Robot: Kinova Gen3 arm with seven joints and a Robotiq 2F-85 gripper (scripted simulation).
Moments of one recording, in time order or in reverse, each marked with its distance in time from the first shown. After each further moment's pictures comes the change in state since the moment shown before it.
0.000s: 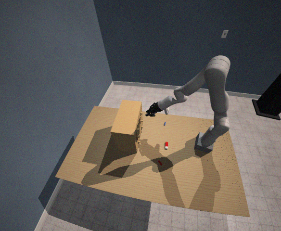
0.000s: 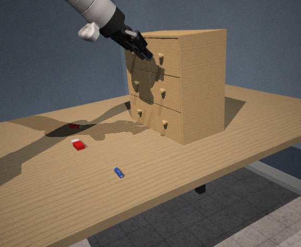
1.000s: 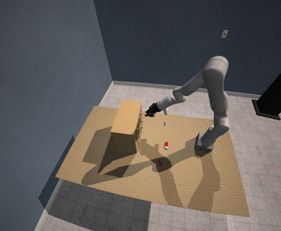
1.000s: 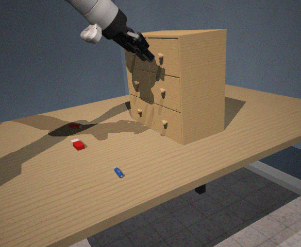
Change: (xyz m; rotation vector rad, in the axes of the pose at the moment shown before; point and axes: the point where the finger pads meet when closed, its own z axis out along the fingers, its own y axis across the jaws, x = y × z) arm 0.000 0.000 0.007 -0.001 0.006 -0.002
